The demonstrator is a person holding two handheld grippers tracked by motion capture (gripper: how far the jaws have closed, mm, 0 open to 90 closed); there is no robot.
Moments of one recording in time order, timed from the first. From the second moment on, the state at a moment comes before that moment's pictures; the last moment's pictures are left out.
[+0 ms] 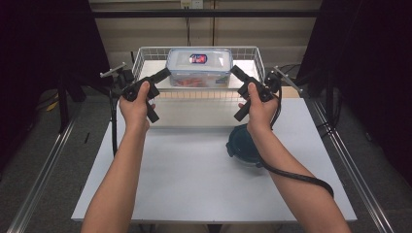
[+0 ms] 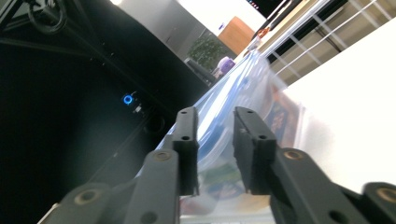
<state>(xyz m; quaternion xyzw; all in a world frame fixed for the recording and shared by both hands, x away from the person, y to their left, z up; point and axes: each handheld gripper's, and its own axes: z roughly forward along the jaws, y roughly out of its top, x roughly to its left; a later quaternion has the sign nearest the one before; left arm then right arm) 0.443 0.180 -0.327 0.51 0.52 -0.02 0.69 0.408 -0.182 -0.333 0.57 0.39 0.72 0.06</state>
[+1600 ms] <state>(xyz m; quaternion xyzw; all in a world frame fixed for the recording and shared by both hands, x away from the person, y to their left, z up) 0.432 0.158 -0.338 0.54 0.49 -0.04 0.68 0.402 -0.169 -0.357 0.56 0.43 0.71 0.03</state>
